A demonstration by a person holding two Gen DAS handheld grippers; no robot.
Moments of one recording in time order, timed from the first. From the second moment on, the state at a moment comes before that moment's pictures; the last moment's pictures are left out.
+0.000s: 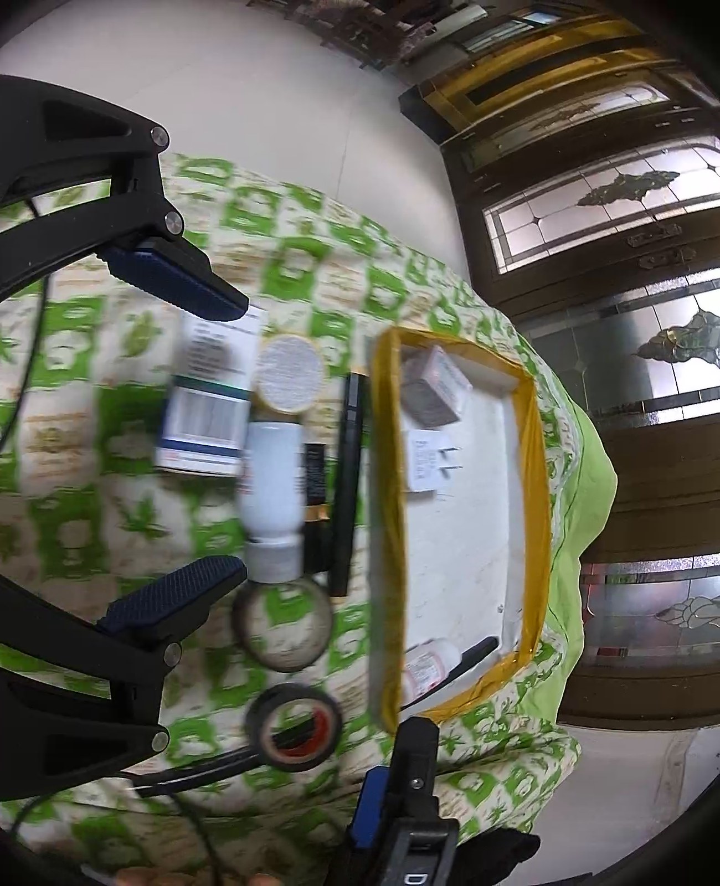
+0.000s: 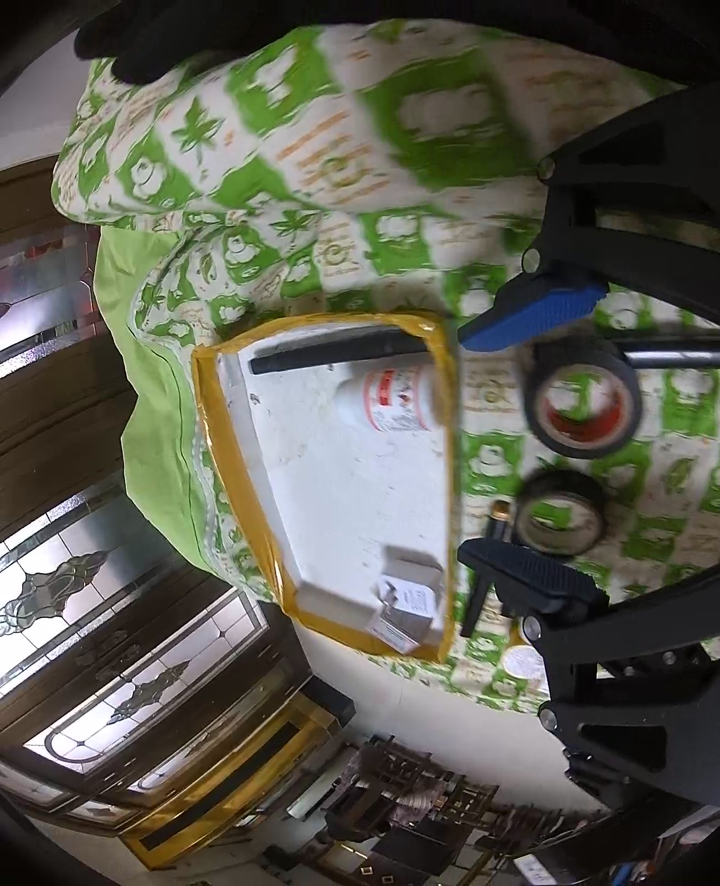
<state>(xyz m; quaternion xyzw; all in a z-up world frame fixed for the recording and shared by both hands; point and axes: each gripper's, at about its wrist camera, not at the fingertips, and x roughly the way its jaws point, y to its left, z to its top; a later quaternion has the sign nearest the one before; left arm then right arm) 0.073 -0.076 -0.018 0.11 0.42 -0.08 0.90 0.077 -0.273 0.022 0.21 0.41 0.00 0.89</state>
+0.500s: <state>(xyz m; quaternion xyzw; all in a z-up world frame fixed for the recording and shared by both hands) 0.054 -0.038 -0.023 0.02 0.44 -0.04 0.90 0.031 -0.252 0.014 0.19 0.42 0.02 0.89</state>
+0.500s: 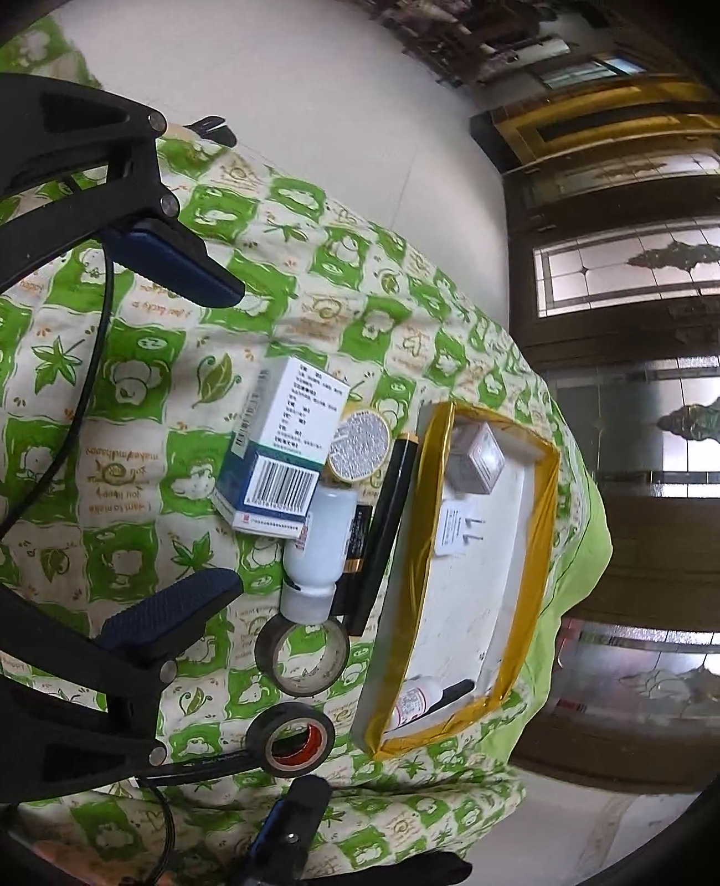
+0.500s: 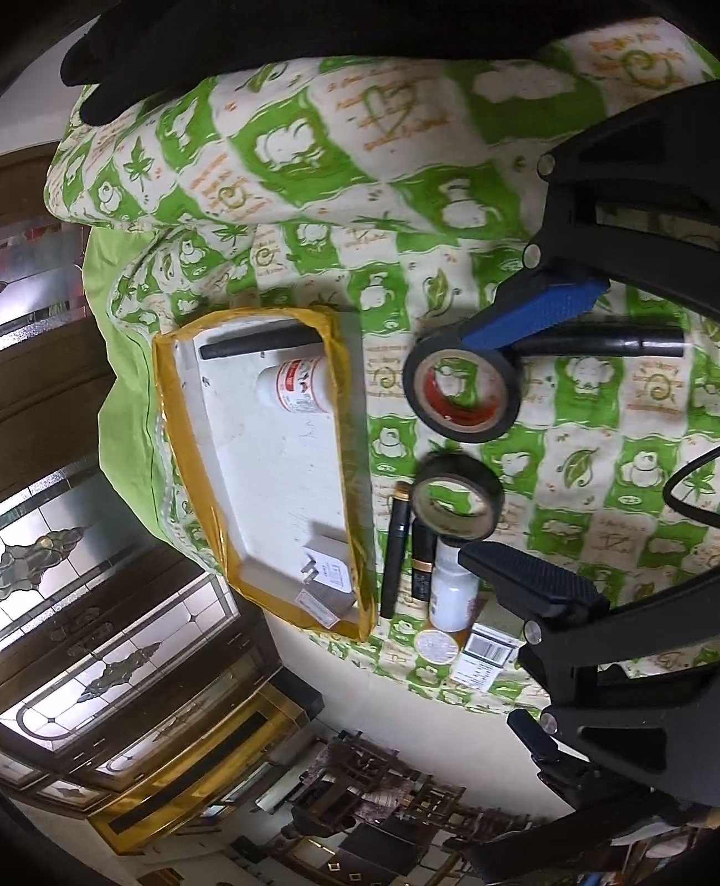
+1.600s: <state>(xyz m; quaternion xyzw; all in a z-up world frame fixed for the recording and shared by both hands) 0.051 -0.040 -0.021 0.02 0.43 -0.05 0.90 0.073 -0.277 -0.028 0.18 0.50 -0.03 0.84</state>
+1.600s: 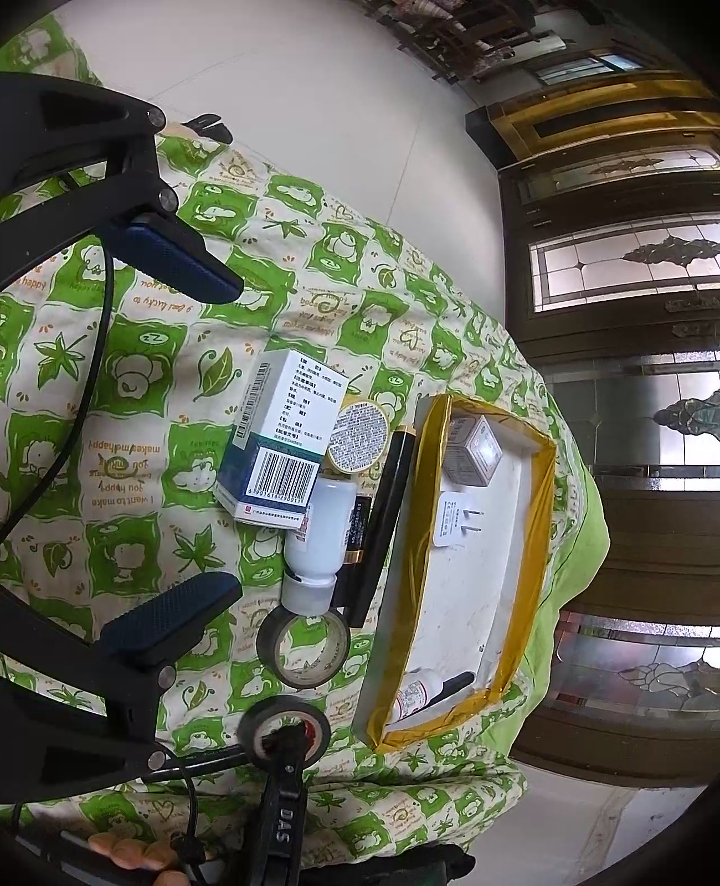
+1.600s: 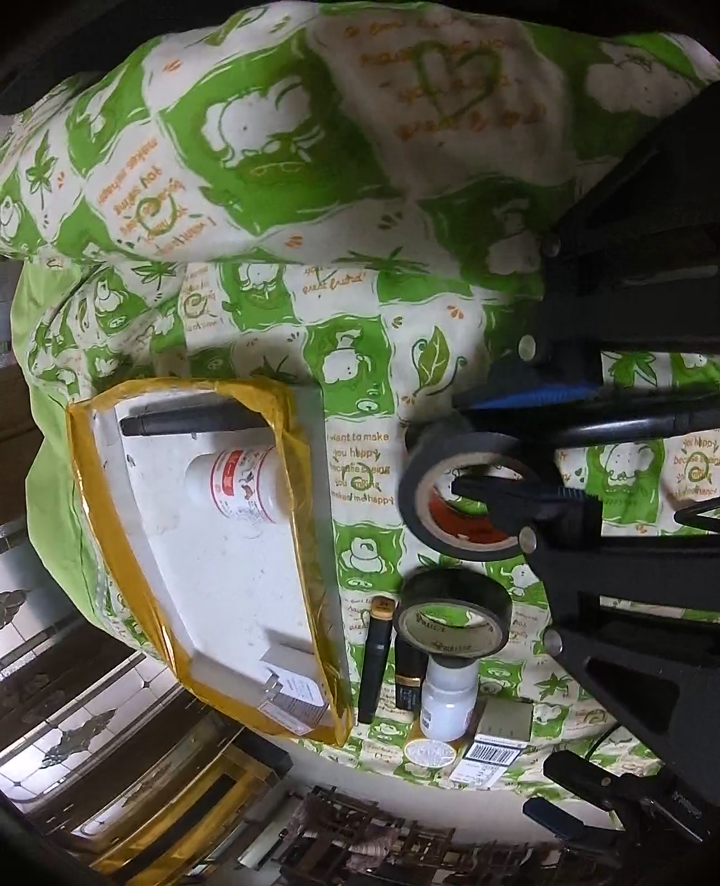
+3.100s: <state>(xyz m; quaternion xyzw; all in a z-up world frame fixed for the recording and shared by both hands) 0.068 -0.052 -0.035 0.00 0.48 -0.12 0.87 0.066 -0.254 -0.022 0.15 0.52 0.00 0.84</state>
